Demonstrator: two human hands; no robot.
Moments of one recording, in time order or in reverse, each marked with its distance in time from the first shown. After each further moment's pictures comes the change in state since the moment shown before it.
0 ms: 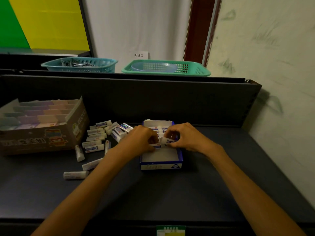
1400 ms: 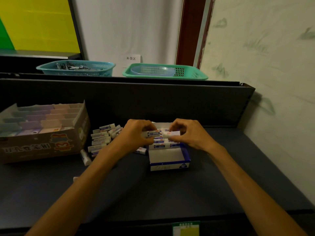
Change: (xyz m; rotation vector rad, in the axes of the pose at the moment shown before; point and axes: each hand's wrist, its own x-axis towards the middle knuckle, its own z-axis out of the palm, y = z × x) left_hand -0.024 -0.028 -0.033 -0.332 0.193 0.090; right_hand -0.007 -0.023 -0.002 0.211 0.201 0.026
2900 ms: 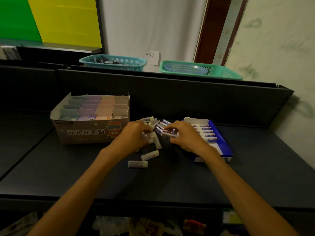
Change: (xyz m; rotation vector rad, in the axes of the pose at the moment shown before) left_hand -0.091 -0.087 -0.068 0.162 -0.020 -0.092; right_hand 0.041 -0.100 0.114 -0.311 -0.063 0.063
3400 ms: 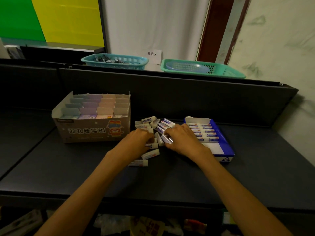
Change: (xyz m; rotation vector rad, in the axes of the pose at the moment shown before) left_hand 0.011 0.012 0.016 0.237 -0.355 -0.145; right_hand -0.006 -0.010 0.011 -0.334 -0.034 -0.056
